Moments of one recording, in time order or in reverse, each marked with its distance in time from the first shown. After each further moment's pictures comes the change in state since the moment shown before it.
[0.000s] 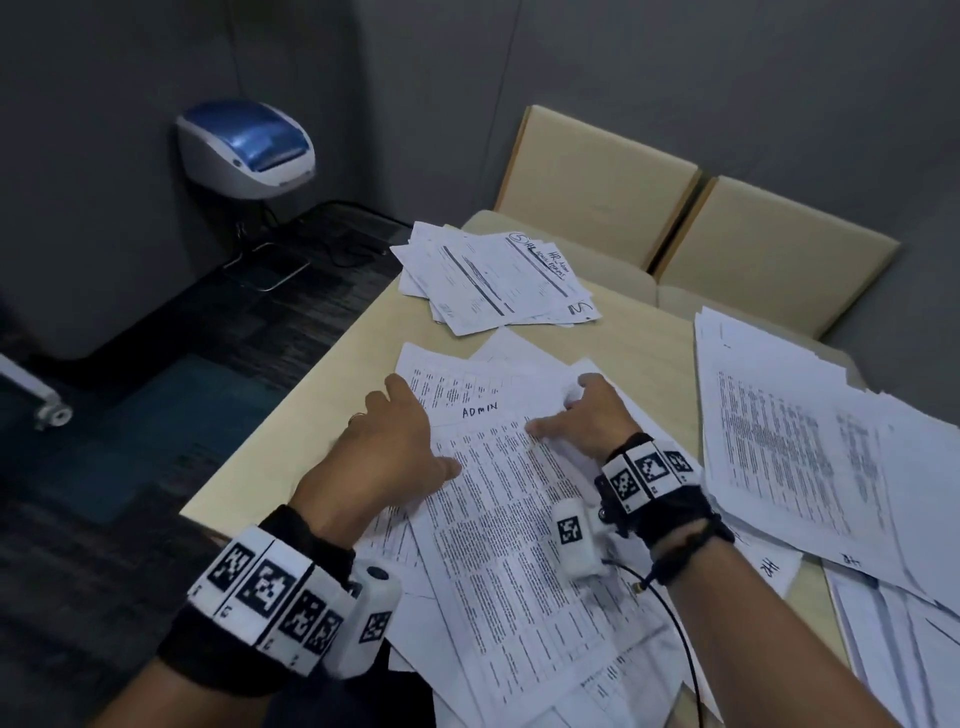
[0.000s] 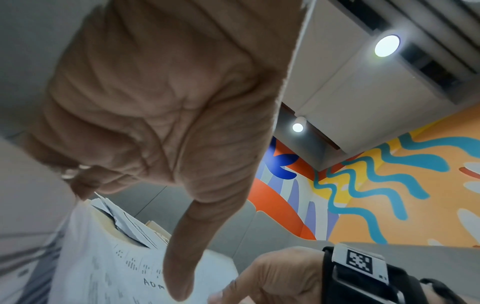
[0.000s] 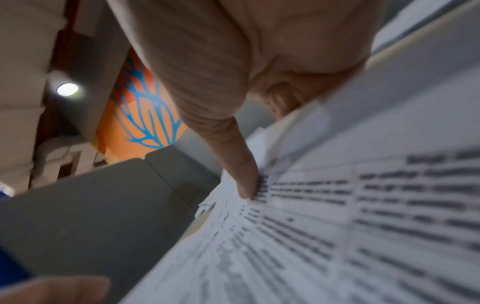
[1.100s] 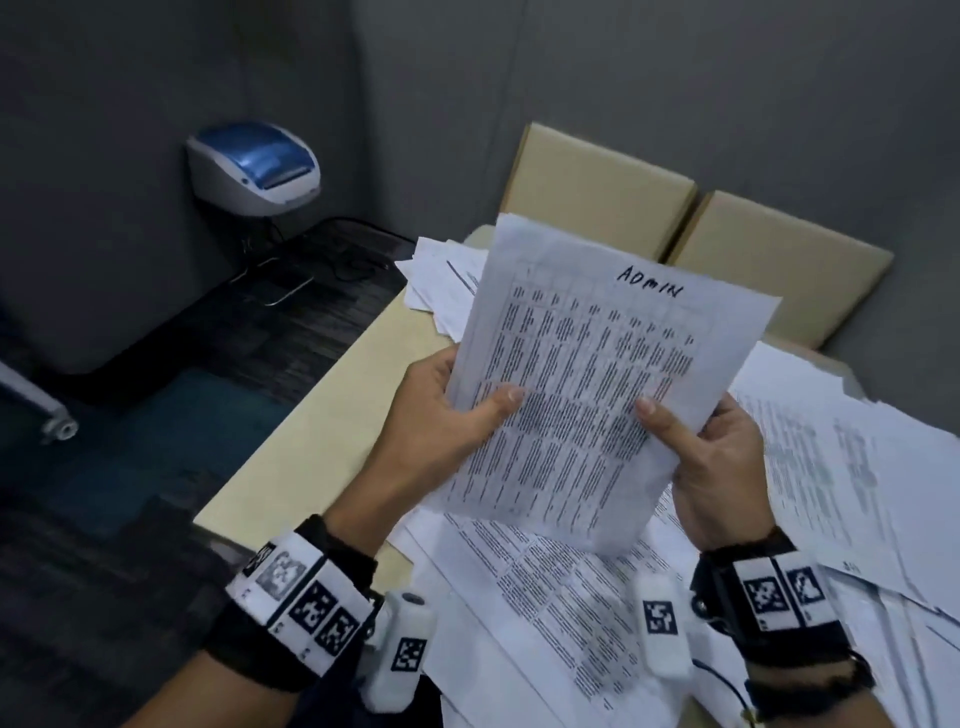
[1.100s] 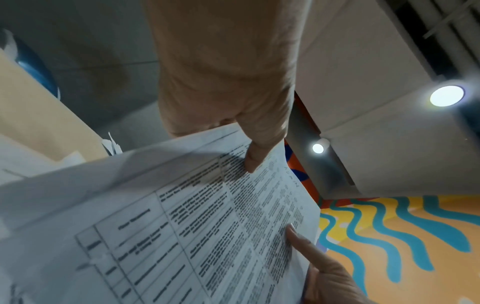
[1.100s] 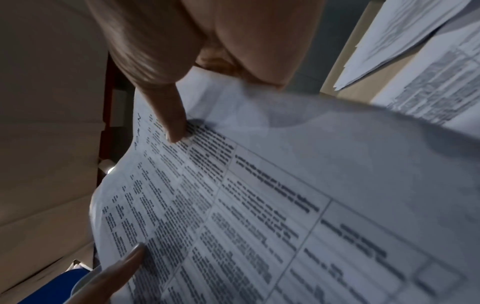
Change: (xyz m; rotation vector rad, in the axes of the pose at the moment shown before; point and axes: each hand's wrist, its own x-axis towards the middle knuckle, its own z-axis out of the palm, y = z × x) left_hand -0.024 0.025 -0.010 -1.100 0.171 0.533; right_hand -0.080 0.032 -0.052 0.854 0.184 -0.608
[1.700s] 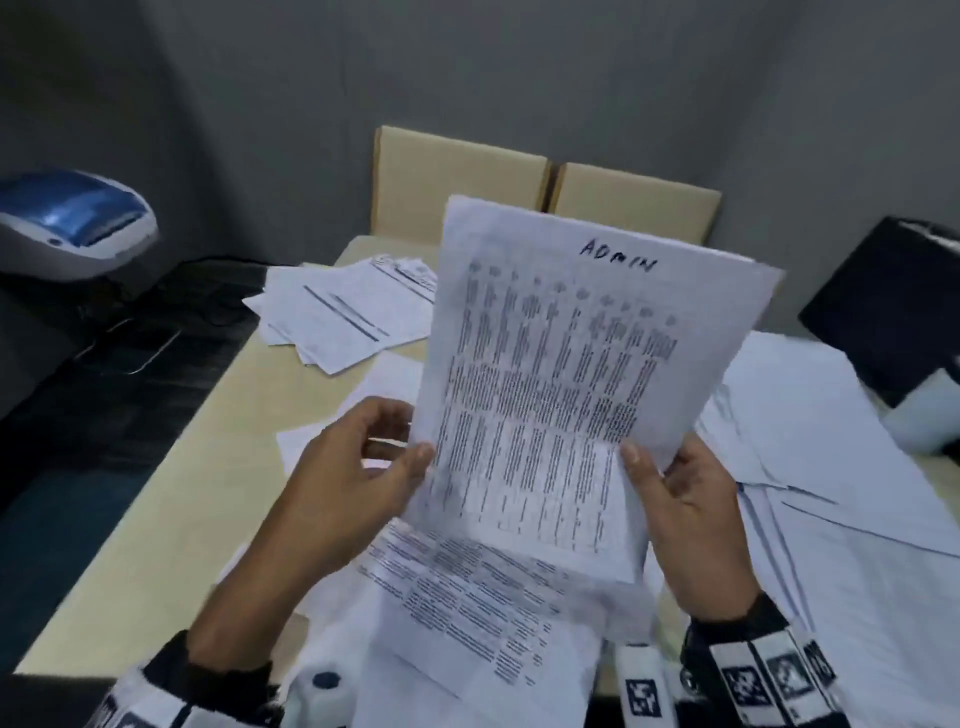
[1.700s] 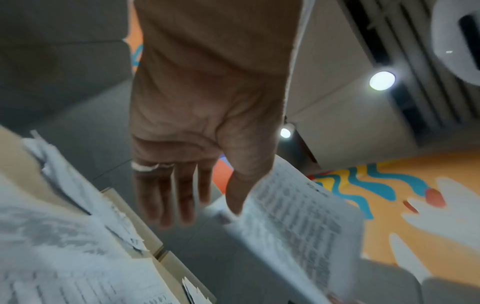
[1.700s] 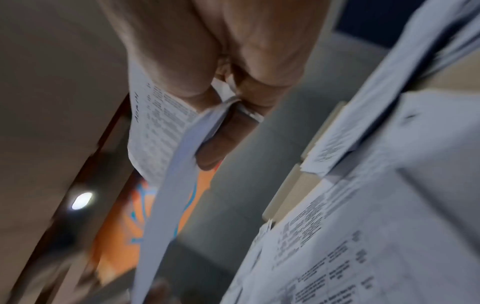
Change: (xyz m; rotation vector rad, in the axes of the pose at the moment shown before) left_hand -0.007 -0.006 0.026 0.414 -0.242 0.002; right_hand -0.084 -0.014 -0.074 -0.383 0.291 0.011
